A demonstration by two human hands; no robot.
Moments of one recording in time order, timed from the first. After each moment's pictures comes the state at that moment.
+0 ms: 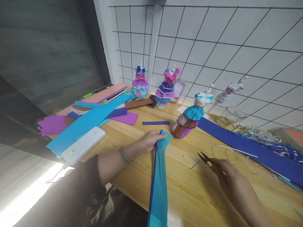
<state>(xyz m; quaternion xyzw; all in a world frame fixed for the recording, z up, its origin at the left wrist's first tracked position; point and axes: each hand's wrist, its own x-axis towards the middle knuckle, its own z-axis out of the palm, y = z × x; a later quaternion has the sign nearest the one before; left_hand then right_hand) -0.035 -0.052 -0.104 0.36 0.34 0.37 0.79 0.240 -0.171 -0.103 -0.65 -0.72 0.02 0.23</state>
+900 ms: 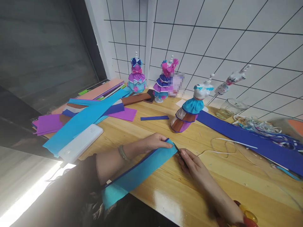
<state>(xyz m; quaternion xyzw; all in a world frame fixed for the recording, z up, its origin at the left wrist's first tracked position) -0.032 -0.065 -0.113 0.48 0.33 0.17 0.80 0.151 -0.151 -0.119 -0.55 -0.52 0.56 0.34</state>
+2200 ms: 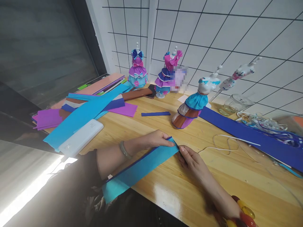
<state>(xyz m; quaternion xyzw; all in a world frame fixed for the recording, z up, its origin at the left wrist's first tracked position) -0.031 -0.064 -0.117 0.50 0.32 0.14 0.79 0.149 -0.150 -0.127 -0.56 -0.54 0.53 0.34</state>
